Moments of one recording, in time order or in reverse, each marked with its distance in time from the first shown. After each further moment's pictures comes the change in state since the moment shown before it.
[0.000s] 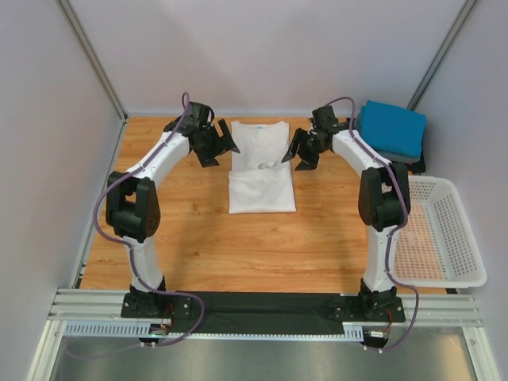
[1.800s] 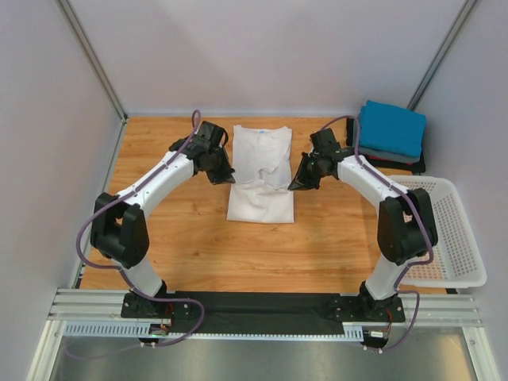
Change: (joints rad) left arm -0.172 -0.305 -0.309 -0.069 -0.122 -0.067; right arm 0.119 -0.438 -0.521 0.104 0.110 0.088
